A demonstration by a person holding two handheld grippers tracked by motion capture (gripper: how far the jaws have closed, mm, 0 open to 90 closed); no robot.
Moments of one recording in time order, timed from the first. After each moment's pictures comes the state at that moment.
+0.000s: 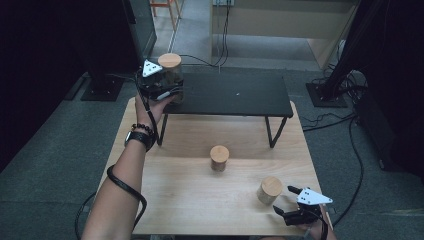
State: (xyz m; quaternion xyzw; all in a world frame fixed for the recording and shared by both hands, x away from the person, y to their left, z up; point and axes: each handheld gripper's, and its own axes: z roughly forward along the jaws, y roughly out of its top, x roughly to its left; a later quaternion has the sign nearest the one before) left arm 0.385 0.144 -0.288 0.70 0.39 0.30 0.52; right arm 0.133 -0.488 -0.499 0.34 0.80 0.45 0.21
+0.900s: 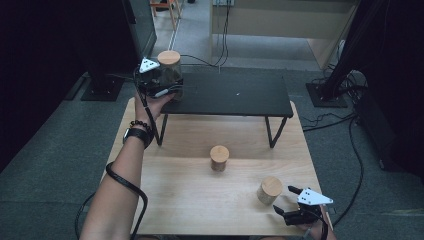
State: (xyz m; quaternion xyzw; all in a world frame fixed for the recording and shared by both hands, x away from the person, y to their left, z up) left arm 0.398 0.154 -0.288 0.69 0.40 0.27 0.54; right arm 0.130 -0.487 -0.500 0.34 0.79 0.45 0.21
